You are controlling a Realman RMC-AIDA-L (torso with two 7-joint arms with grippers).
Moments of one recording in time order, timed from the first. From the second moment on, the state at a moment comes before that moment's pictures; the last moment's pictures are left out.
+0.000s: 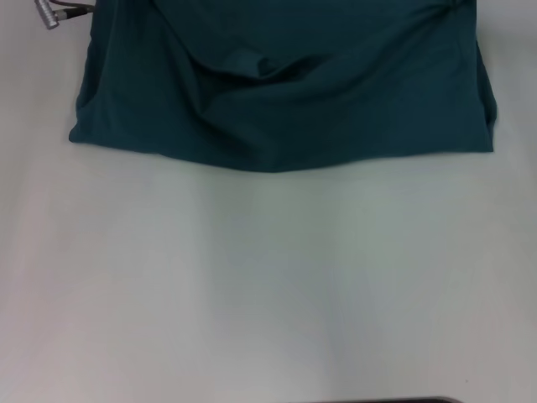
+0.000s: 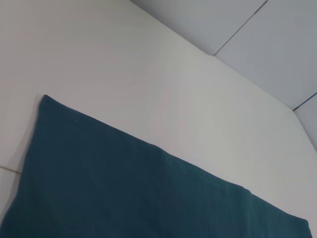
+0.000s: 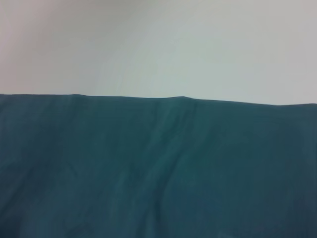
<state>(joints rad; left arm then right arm) -0.91 -2.08 -2.40 -0.66 -0.77 0.80 -2.72 0.82 1.93 -0.88 -0.63 -2.43 -0.86 2.42</state>
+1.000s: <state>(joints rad) -0.90 -2.09 -2.41 -0.67 -0.78 0.72 -2.73 0.82 1.95 -0.88 -0.63 -2.44 -0.75 2.42</state>
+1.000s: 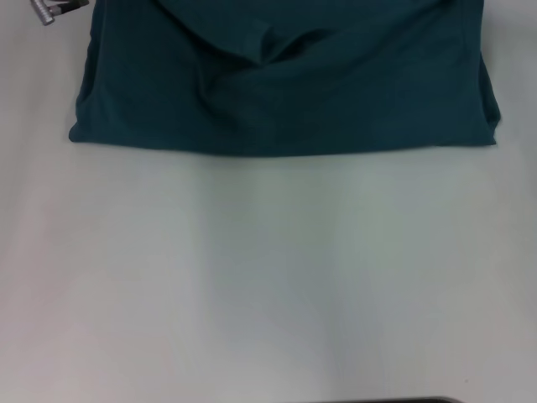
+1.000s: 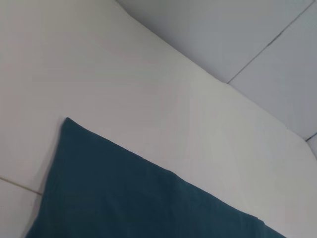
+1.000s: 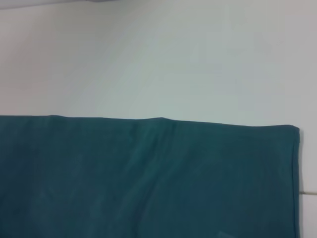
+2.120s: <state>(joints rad) -0.89 -2.09 -2.38 -0.67 -0.78 0.71 -2.72 0.84 1.95 -0.87 -0.64 -2.54 -0.76 2.44</state>
